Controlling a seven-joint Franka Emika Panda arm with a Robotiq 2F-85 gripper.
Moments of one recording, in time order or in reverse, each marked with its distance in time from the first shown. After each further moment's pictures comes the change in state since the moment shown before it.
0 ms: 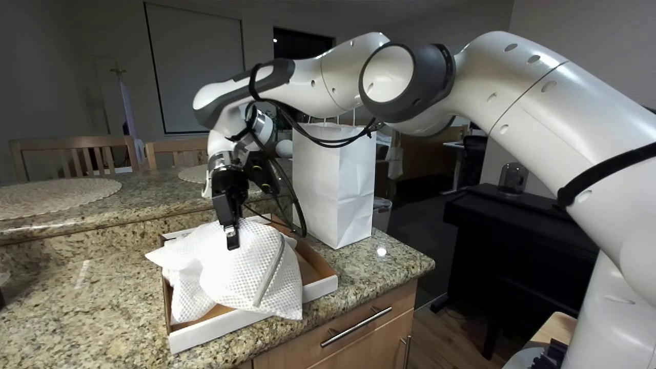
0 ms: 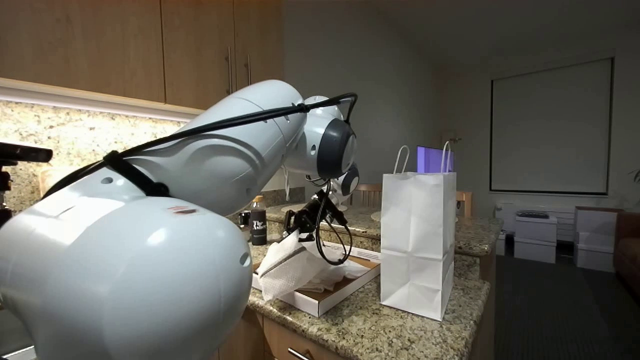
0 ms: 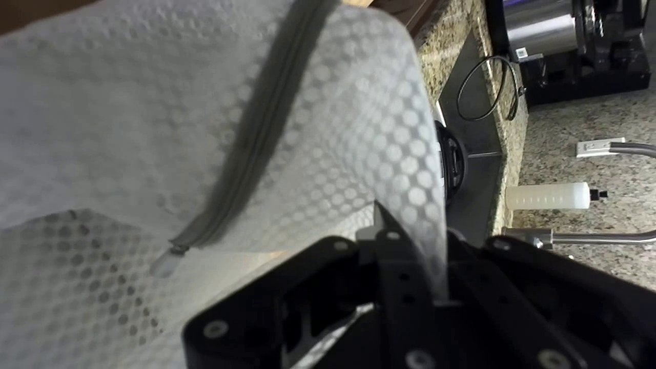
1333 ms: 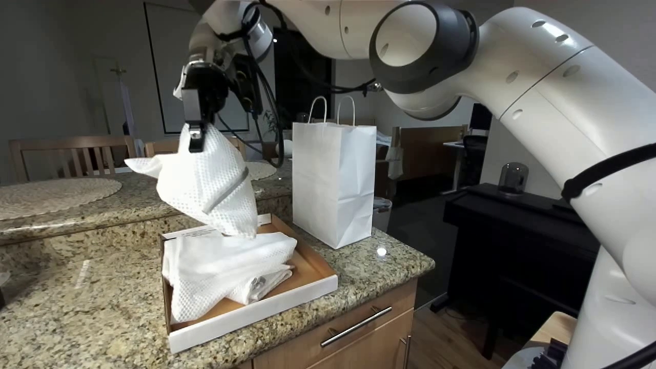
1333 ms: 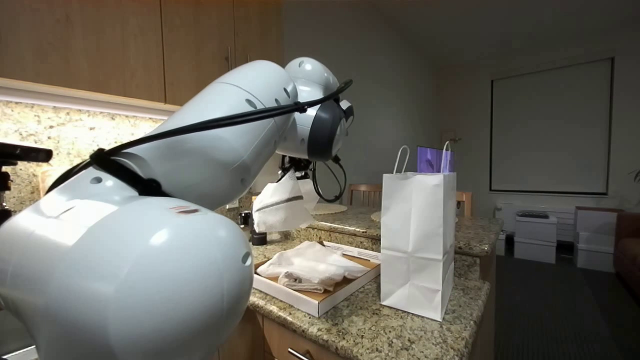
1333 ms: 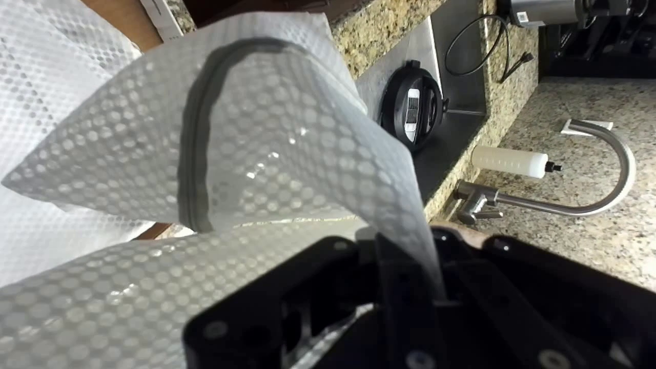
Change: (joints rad) arm 0.016 -0.113 0.088 0.312 0.044 -0.119 0.100
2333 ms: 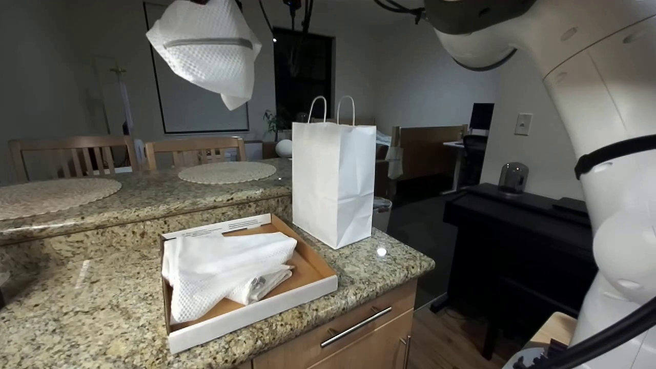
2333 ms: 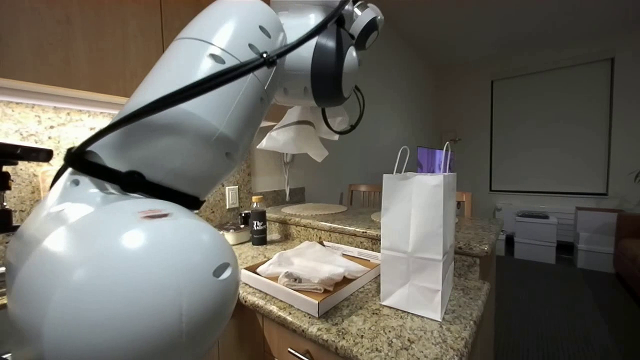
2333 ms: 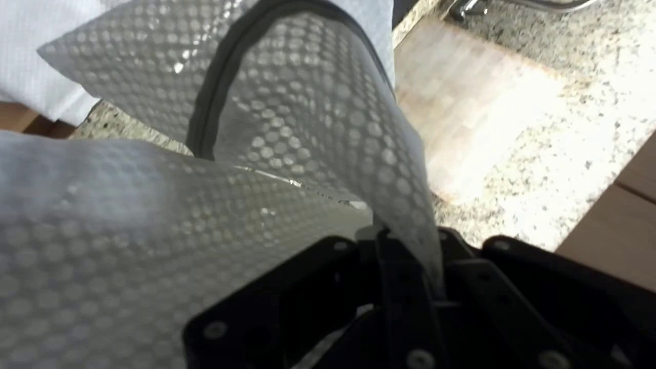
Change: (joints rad) arm -0.184 -0.275 -0.004 0.068 0.242 0.184 0.192
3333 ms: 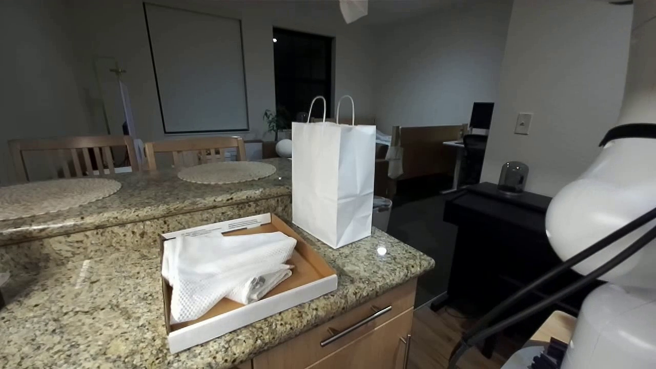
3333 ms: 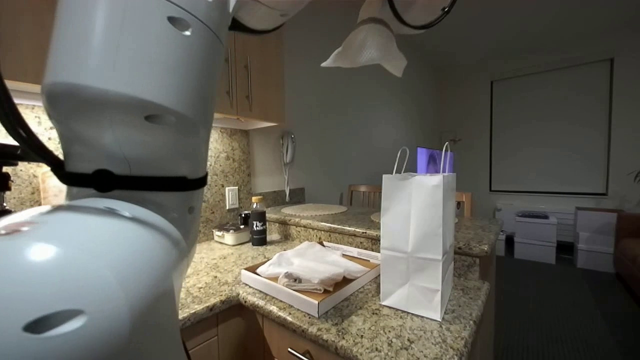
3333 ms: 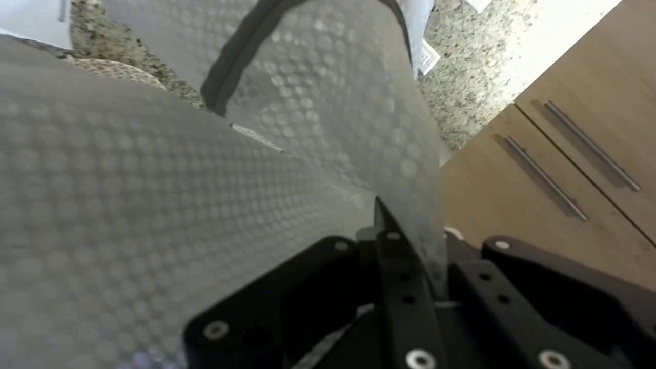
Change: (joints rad) arm -0.560 -0.351 -0.149 -0.050 0.291 0.037 0.001
